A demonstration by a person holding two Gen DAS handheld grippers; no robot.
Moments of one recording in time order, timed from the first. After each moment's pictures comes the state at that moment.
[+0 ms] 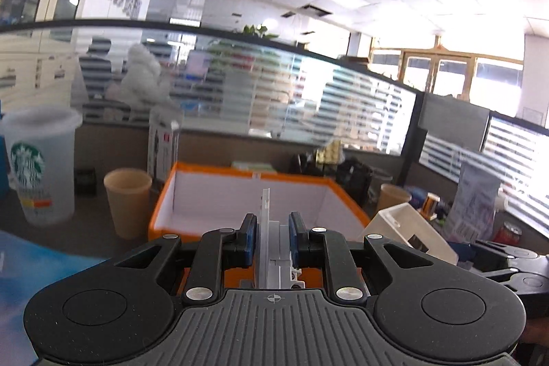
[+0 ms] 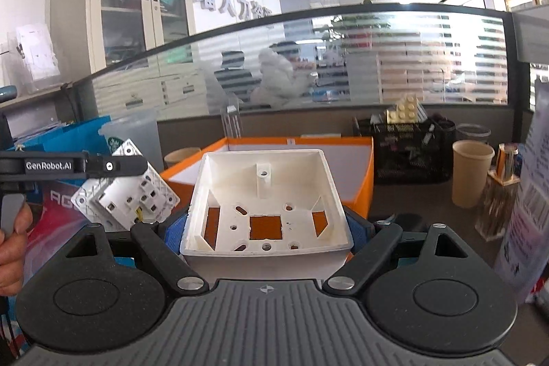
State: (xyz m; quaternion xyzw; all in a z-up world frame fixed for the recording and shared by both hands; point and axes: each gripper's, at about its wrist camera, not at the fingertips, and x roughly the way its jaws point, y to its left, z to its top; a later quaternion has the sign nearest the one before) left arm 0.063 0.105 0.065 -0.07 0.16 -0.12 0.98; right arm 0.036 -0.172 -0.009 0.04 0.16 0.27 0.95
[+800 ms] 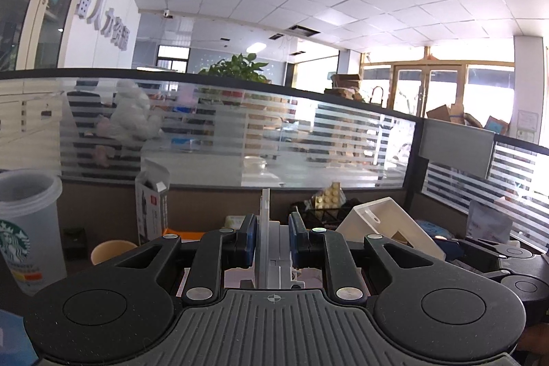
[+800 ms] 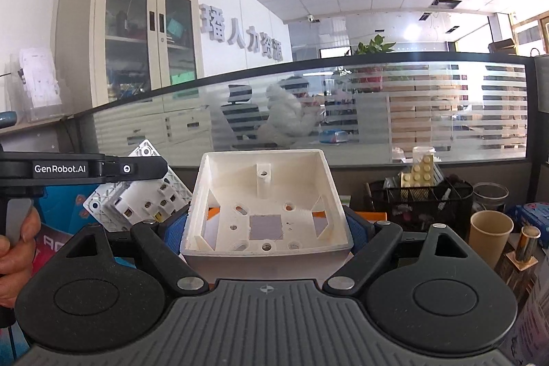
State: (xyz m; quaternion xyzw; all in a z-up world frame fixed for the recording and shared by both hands) left arm 0.111 0.098 0.113 -0.05 0.12 -0.12 0.98; right arm 0.088 -0.152 0.036 0.04 0.10 0.28 0.95
